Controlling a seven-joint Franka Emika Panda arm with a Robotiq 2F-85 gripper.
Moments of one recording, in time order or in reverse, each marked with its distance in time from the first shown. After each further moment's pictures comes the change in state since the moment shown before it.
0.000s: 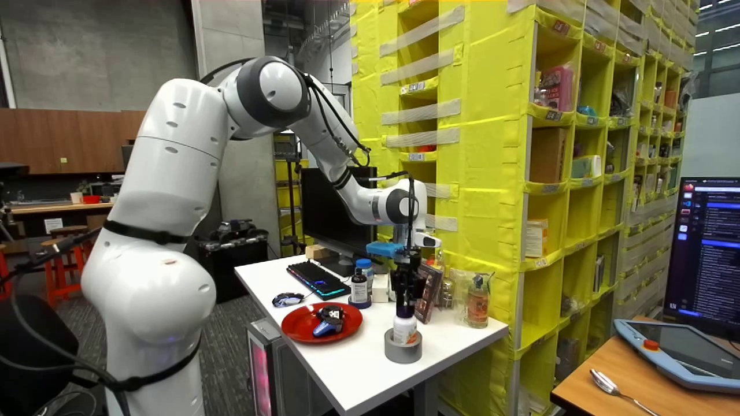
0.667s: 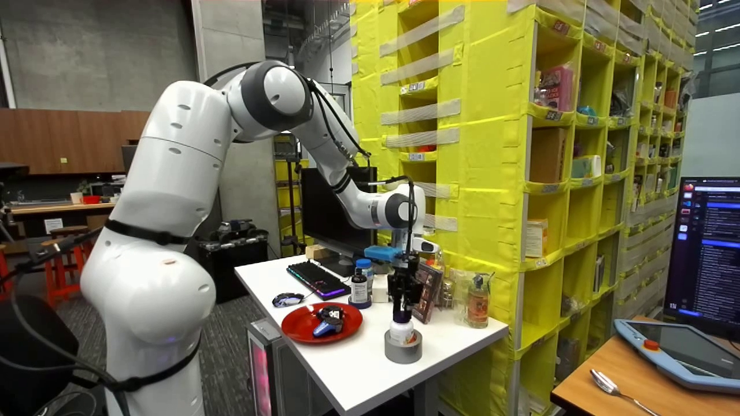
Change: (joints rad) arm 0.003 0.030 0.008 0.004 0.000 -0.012 -0.011
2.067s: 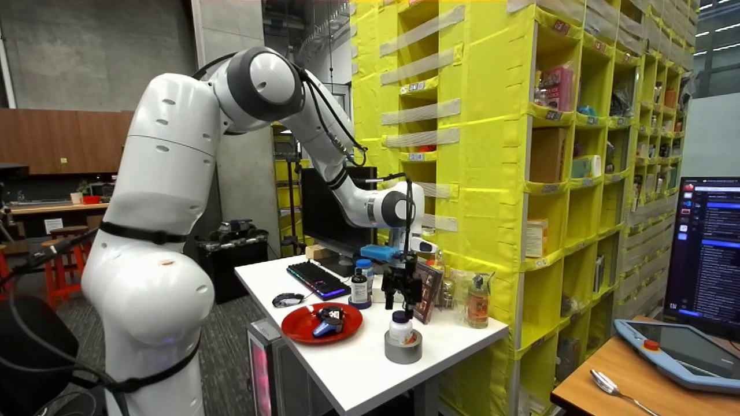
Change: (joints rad) arm -0.019 -0.070 0.002 -0.085 0.000 0.003 -0.033
